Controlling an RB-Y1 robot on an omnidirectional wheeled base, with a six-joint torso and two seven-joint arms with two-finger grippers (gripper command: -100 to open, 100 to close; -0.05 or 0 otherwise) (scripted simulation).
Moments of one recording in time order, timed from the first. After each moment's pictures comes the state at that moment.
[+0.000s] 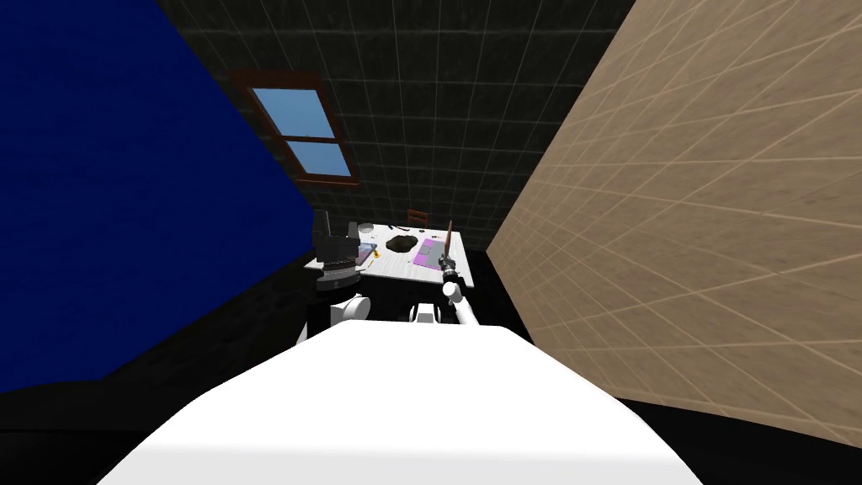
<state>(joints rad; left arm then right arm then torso) 0.49 0.02 -0.06 -2.37 0.11 -0.49 -0.12 -0.05 0.03 0.25 -1.29 -0.96 -0.26 -1.00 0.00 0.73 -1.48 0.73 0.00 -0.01</state>
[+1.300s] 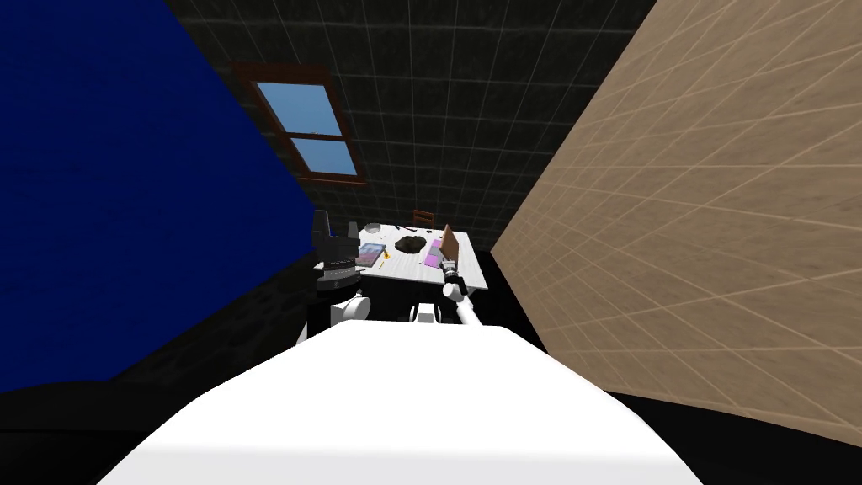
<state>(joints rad) 0.49 0.02 -0.06 -2.37 0.11 -0.49 -0.12 -0.13 0.02 0.21 -1.10 -0.77 -0.30 -0.80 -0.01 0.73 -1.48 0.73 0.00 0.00</state>
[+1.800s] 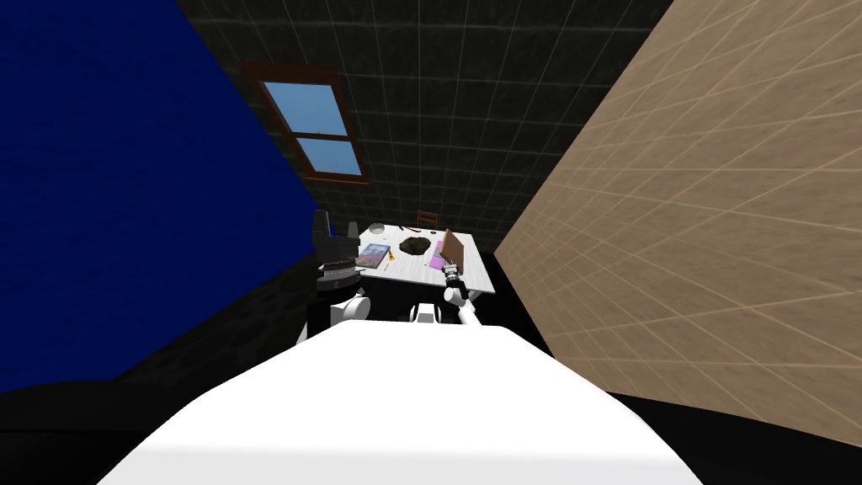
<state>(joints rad) 0.49 0.02 -0.06 -2.37 0.11 -0.49 -0.12 -0.11 0.01 0.20 -1.03 -0.68 -0.36 -0.72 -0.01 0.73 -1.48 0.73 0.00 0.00</state>
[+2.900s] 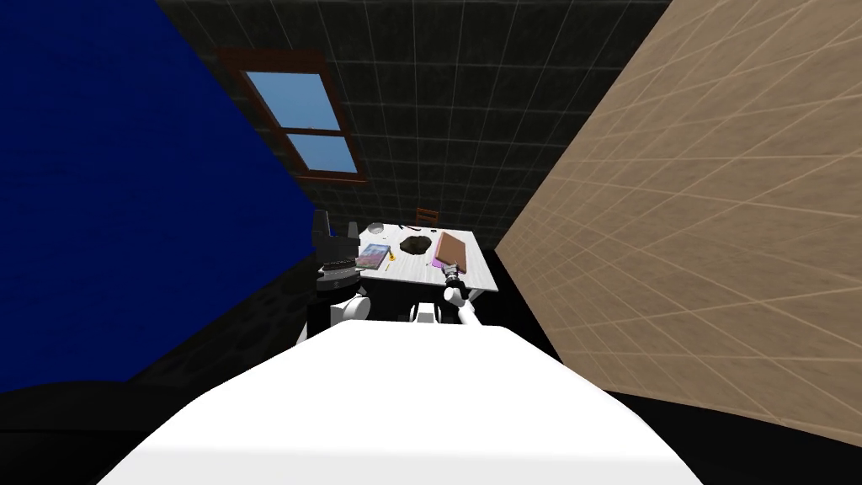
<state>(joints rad) 0.49 0.02 -0.06 -2.37 0.11 -0.49 -0.12 -0.13 0.01 0.20 -0.99 -0.74 -0.37 -0.53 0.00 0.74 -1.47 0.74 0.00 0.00</state>
